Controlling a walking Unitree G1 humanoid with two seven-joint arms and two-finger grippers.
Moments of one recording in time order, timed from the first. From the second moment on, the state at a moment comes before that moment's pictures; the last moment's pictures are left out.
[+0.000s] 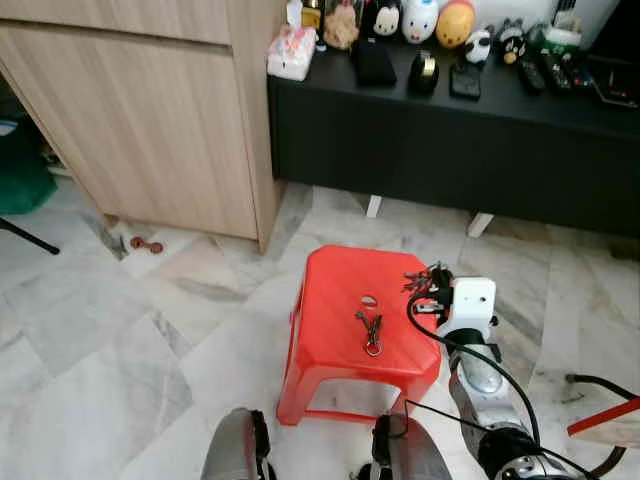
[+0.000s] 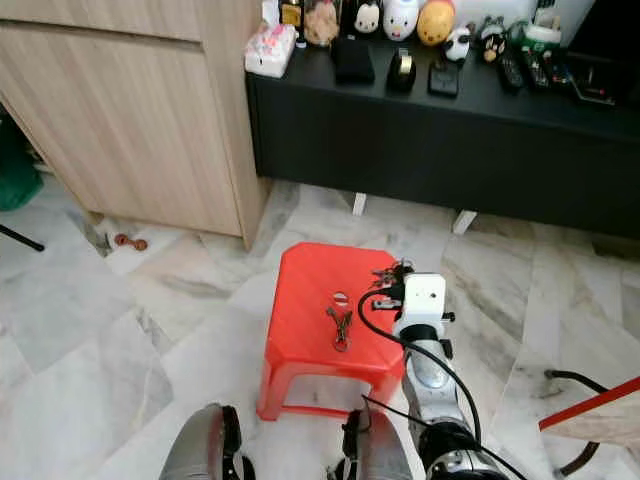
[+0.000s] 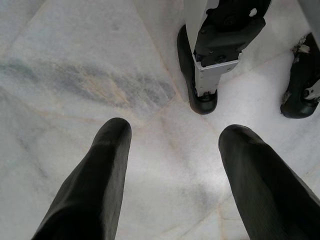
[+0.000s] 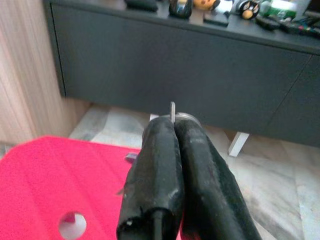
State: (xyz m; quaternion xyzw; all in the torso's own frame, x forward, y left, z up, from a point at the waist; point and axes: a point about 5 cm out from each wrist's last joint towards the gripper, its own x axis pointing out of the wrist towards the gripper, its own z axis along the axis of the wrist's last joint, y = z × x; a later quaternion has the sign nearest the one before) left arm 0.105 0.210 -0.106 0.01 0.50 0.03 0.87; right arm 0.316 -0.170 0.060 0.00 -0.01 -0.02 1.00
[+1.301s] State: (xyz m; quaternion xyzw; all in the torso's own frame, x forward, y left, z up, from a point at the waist) left arm 0.096 0.215 -0.110 0.03 0.55 0.04 0.83; right arm 0.299 -0.167 0.058 0.02 -0.03 -0.01 1.00
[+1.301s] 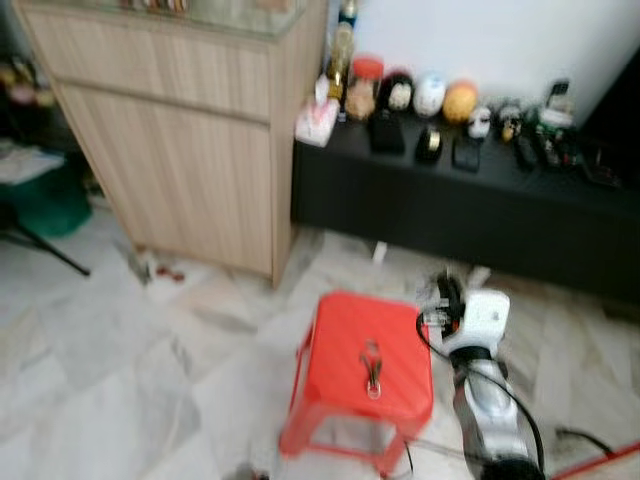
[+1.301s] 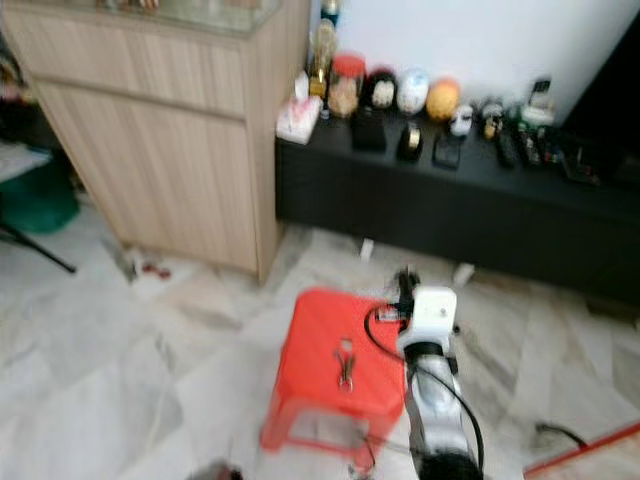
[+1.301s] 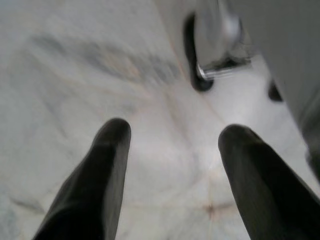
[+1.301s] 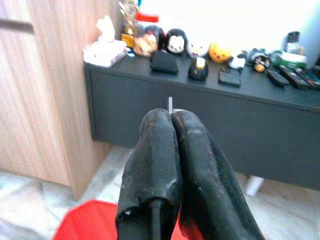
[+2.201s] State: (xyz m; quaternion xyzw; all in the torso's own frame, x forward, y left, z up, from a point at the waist) left arm 0.166 0.217 -0.081 0.03 0.40 0.07 0.91; right arm 0.297 -0.173 0.054 0.03 -0.01 -0.02 1.00
